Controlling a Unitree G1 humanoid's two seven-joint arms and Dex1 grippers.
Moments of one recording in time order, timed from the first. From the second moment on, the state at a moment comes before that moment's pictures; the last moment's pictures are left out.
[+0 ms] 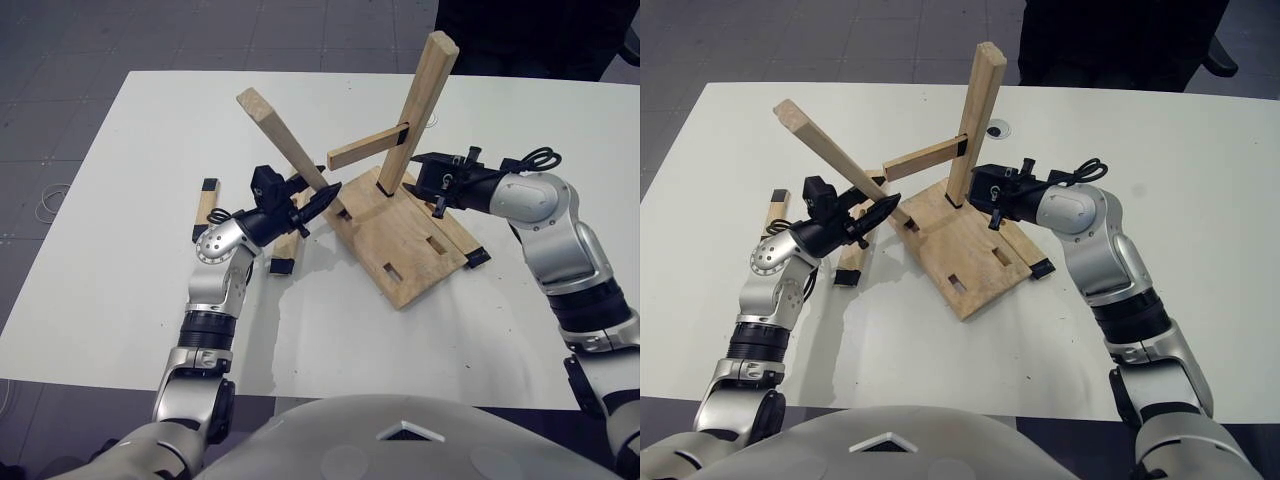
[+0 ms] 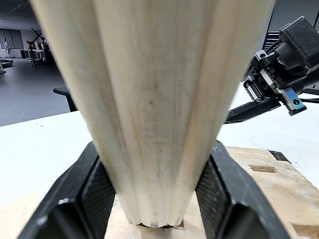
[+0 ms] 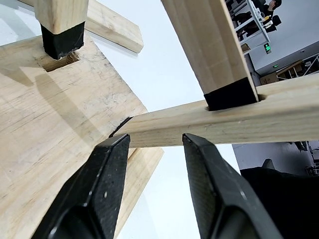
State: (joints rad) left arm -0.19 0.26 -0.03 0.23 -0.39 -0.05 -0.87; right arm -0.42 -0.57 0.34 -0.13 -0.28 0.25 0.80
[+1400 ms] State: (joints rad) left arm -0.32 0.37 -0.14 0.21 -0.33 0.20 -0.91; right arm -0.40 -0.56 0.34 -0.17 -0.27 0.29 0.78
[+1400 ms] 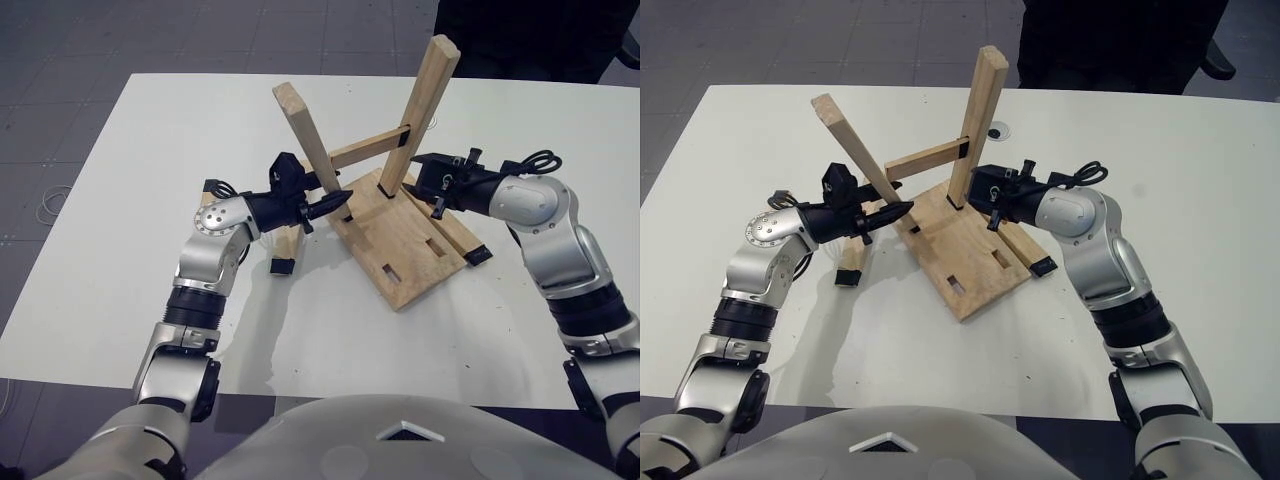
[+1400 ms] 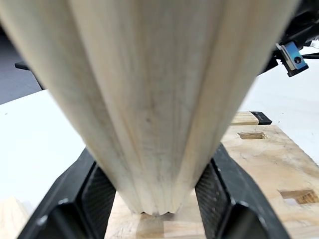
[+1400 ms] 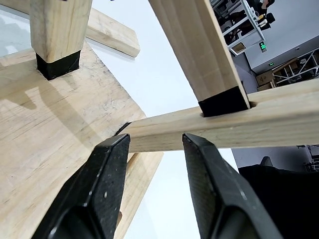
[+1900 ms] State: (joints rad) left arm -0.32 0.41 -0.16 0.17 -0.36 0.30 -0.93; right arm -0.37 -0.56 0.34 -0.19 -0.27 0.30 0.78
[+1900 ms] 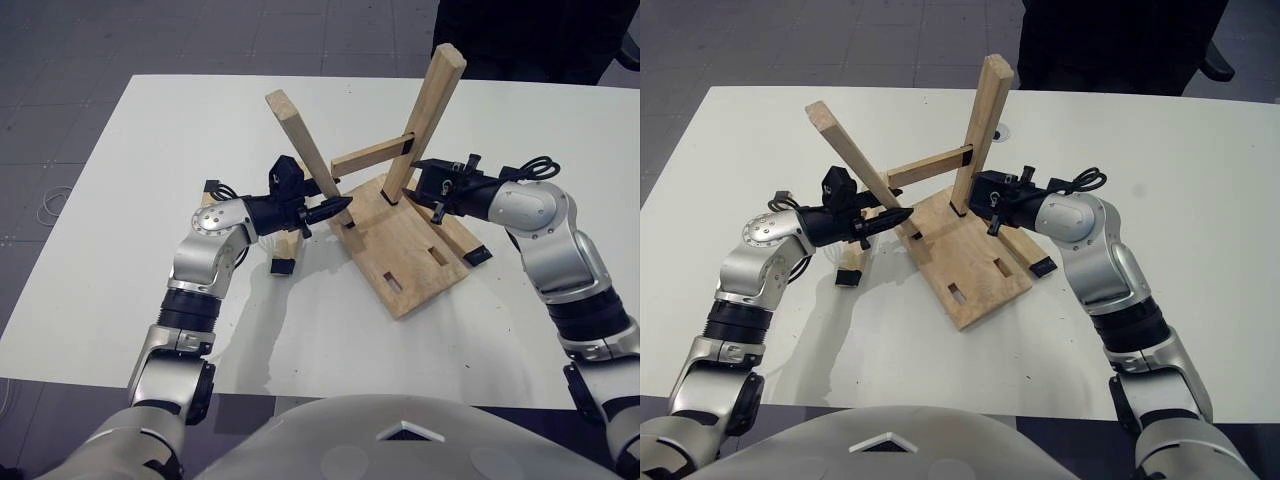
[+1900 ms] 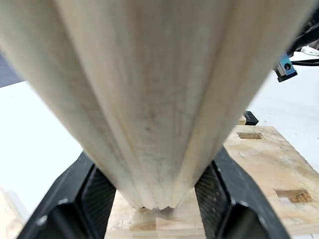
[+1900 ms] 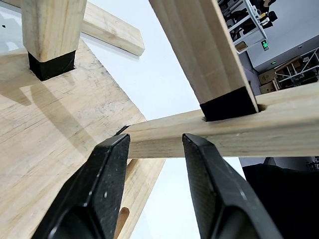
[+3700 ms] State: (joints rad) left arm -0.39 0.47 -0.32 0.14 -0.30 0.32 -0.84; right arm -0.56 -0.39 -0.01 -0.35 -0.02 0.67 0.51
